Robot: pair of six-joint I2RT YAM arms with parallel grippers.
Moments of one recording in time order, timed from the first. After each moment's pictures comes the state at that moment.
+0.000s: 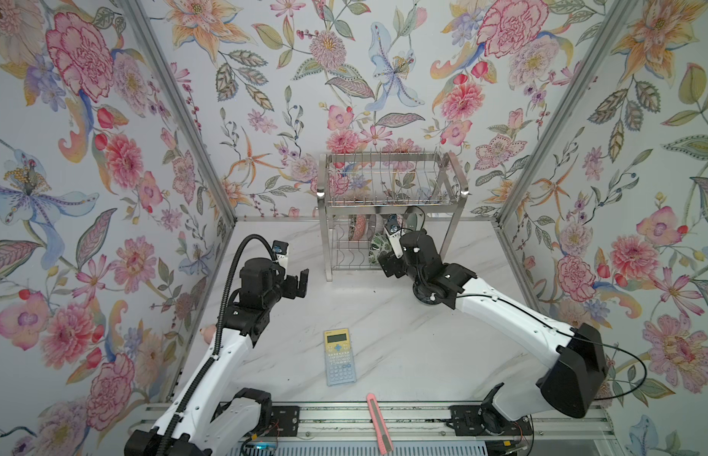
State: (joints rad) left arm -0.21 0.98 0.79 -0.27 0.03 0.05; right arm 0.75 1.43 1.27 -0.37 0.42 -0.12
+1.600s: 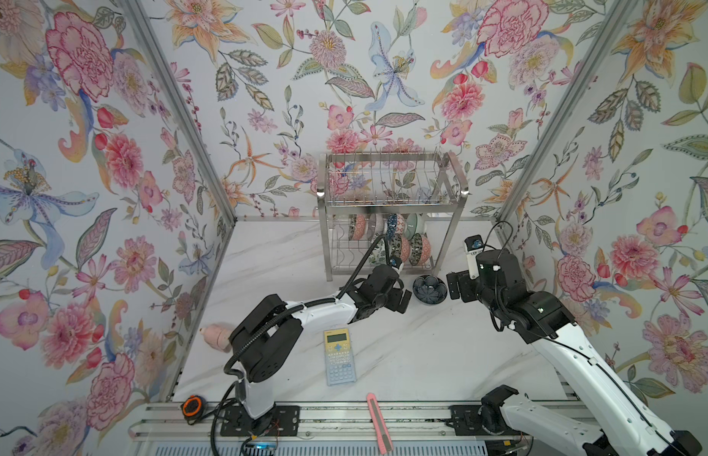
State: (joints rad) left arm -0.90 1.88 1.23 -0.03 -0.10 -0.30; right arm 0.49 0.98 1.14 -0.82 0.41 0.02
